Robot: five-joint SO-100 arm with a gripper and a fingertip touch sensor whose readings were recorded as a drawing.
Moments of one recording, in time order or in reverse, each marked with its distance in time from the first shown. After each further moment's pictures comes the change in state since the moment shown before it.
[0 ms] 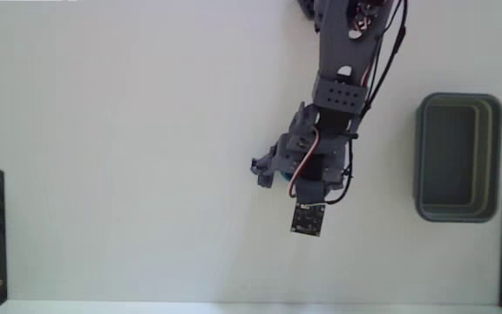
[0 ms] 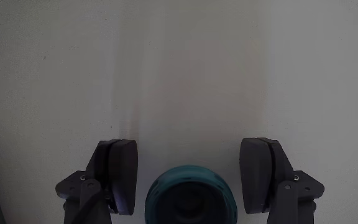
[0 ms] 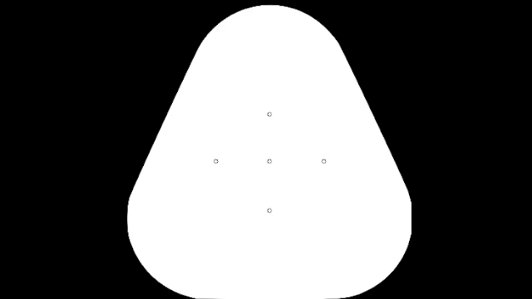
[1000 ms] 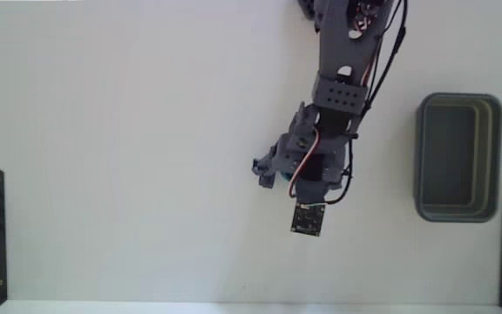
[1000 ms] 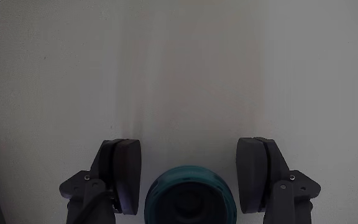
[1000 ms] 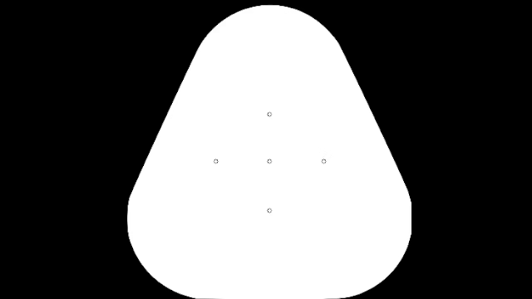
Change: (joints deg) arm 0.0 0.0 0.0 0.0 0.0
